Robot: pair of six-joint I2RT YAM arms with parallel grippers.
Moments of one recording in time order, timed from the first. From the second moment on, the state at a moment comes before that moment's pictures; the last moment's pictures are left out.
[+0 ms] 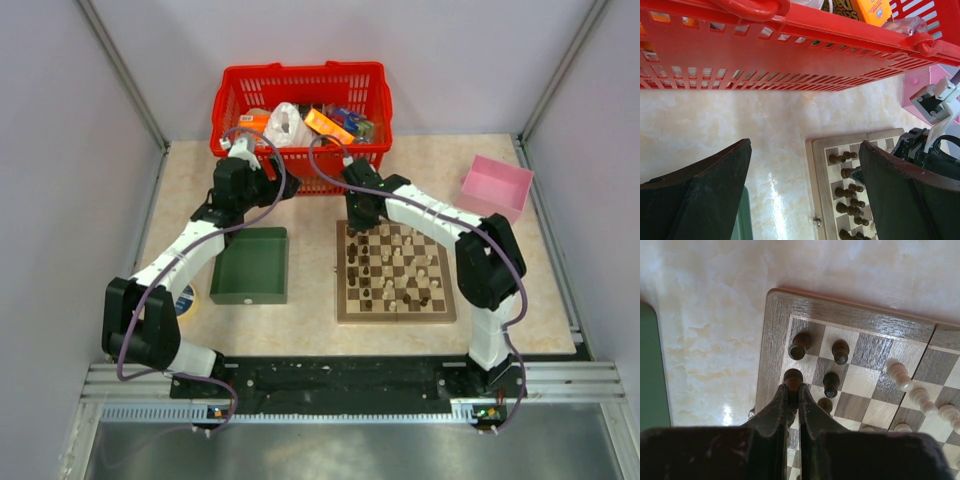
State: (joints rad) left arm -0.27 1.45 1.05 0.04 0.16 -0.55; right arm 0.65 1.93 1.57 -0.67 0.11 0.47
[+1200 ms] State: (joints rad) left arm -0.25 1.43 1.01 0.04 0.16 -0.55; right arm 0.68 2.01 1.61 -0.69 0.15 0.46
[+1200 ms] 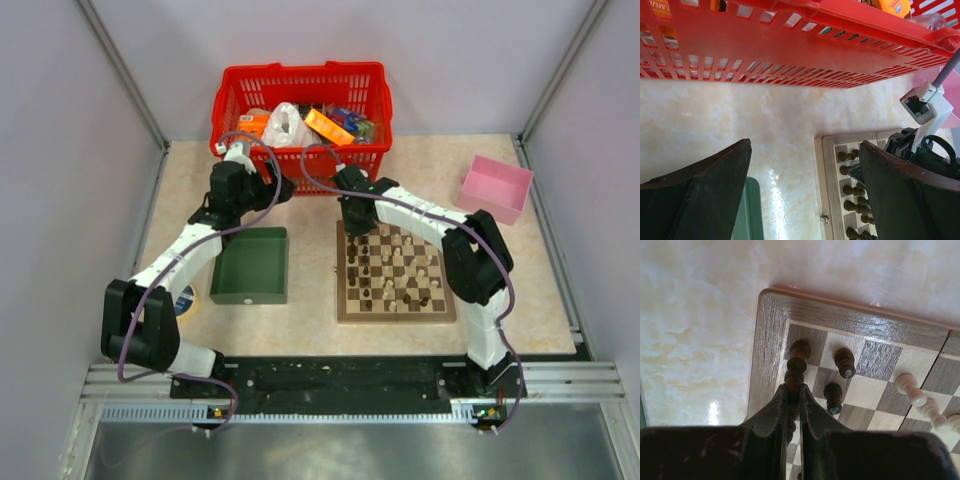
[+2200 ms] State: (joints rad) left arm -0.24 1.43 1.01 0.05 0.17 -0.55; right arm 0.68 2.02 1.61 -0.70 0.14 0.45
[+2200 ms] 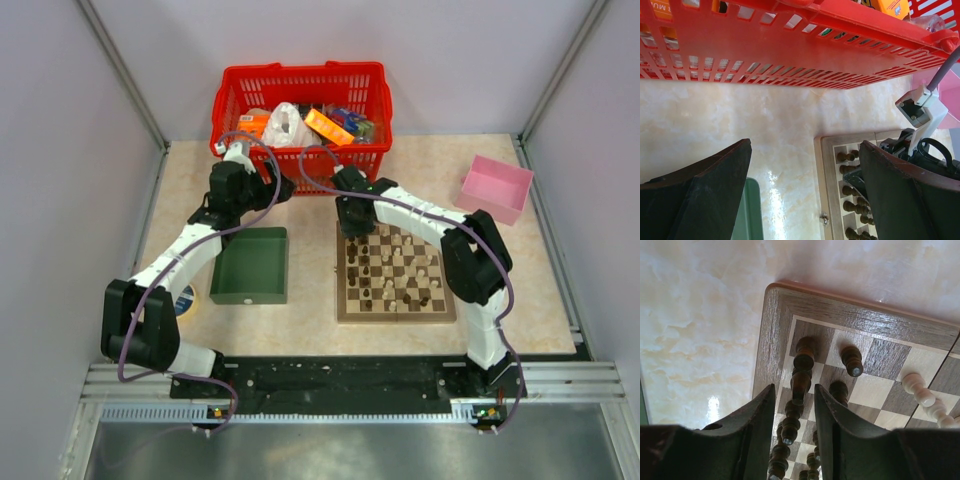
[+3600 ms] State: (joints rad) left arm -0.24 1.36 0.97 0.04 0.10 -0.57; right arm 0.64 1.05 0.83 -0.77 0.13 0.64
